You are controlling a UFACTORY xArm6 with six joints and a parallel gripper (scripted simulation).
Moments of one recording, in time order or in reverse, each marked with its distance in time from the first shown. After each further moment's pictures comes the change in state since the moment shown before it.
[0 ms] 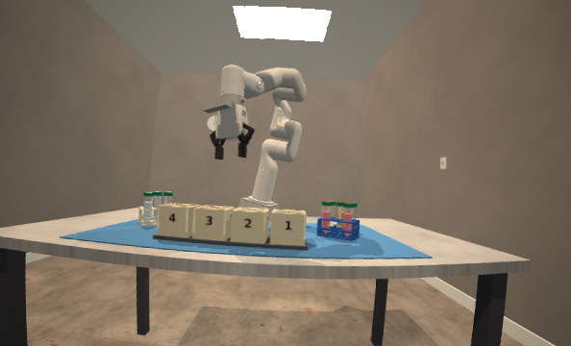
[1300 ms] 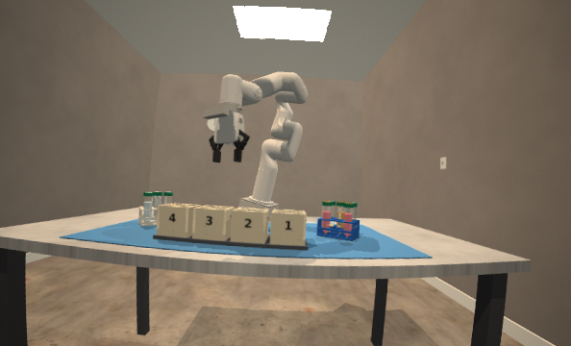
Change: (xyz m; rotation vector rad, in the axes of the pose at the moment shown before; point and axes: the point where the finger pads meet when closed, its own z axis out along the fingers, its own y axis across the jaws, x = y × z) arm -0.037 0.047 0.005 -0.049 0.007 0.012
